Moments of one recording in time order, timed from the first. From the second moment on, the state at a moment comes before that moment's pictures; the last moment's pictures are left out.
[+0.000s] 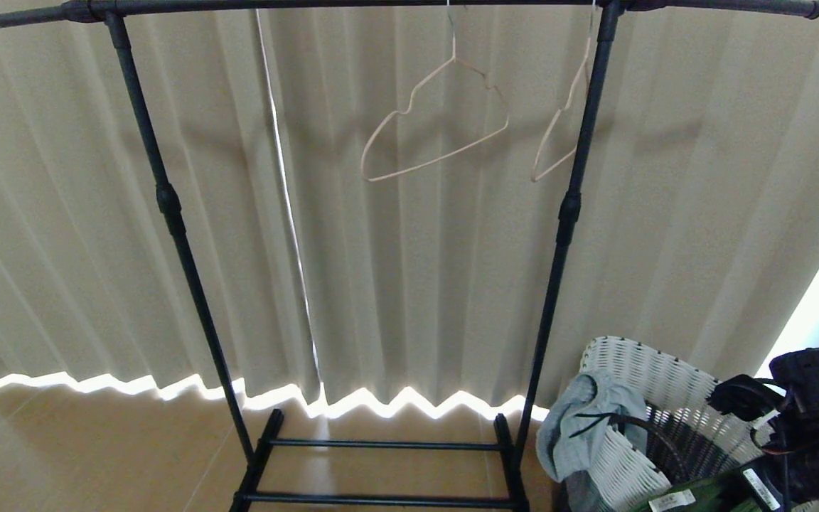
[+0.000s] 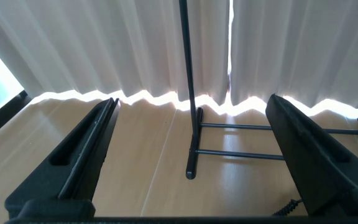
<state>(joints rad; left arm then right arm) -0.01 0.00 -0.06 0.19 0.20 0.15 -0.09 1.69 -0.41 -0.18 -0.31 -0.34</state>
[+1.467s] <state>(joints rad) -0.01 0.00 -0.06 0.19 0.20 0.15 -0.08 0.98 -0.37 -0.18 -0.13 -0.33</state>
